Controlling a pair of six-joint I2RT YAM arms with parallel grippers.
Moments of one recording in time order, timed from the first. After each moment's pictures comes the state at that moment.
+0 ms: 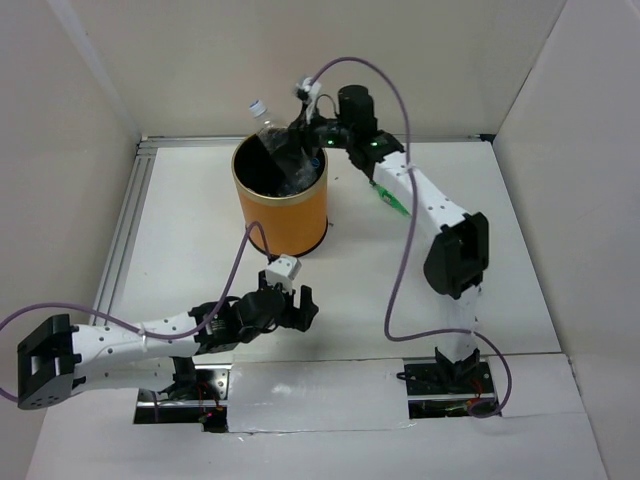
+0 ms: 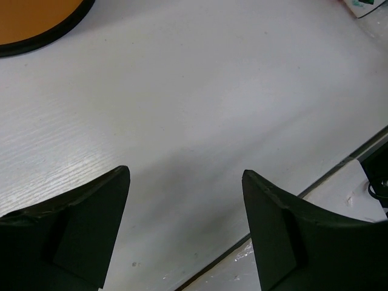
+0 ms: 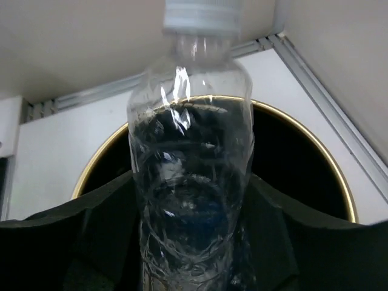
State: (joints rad) left arm -1.16 1.01 0.53 -0.07 -0.43 -0.61; right arm 0.49 1.95 1.95 -0.14 -0.77 -0.06
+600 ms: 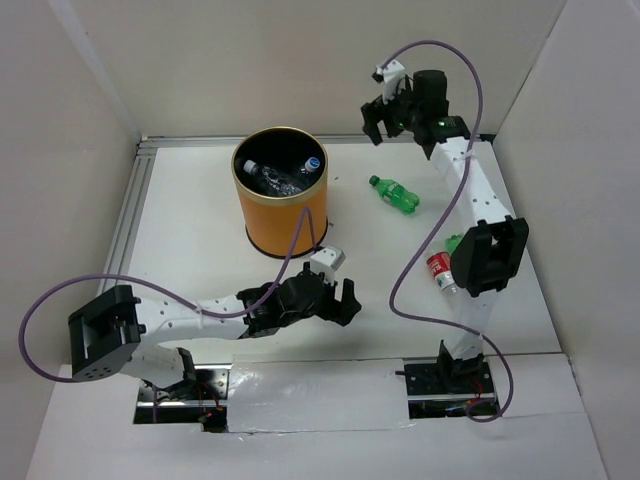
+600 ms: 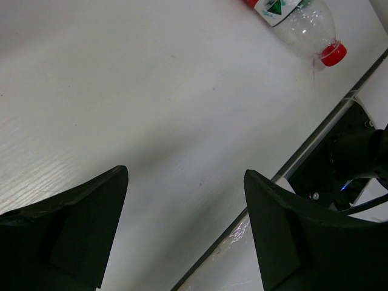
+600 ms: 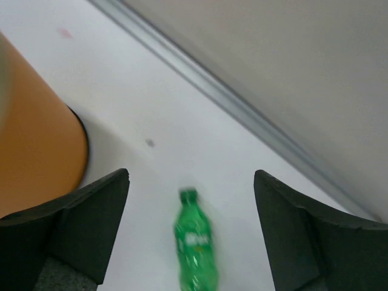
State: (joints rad) left arm -1.16 1.37 0.74 0.15 -0.25 -0.61; right arm 0.22 1.92 2.00 -0.42 -0.36 -0.34
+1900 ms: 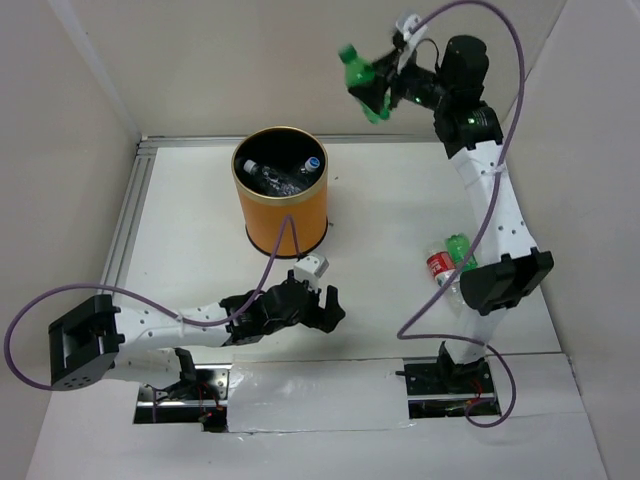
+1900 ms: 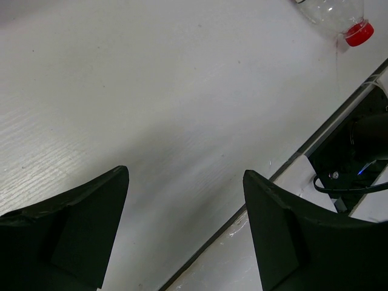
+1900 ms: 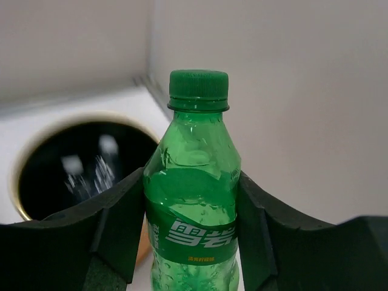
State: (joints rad) left arm -1.16 1.27 0.63 0.11 -0.26 -0.64; right arm 0.18 1.79 2.08 -0.41 -0.72 -0.29
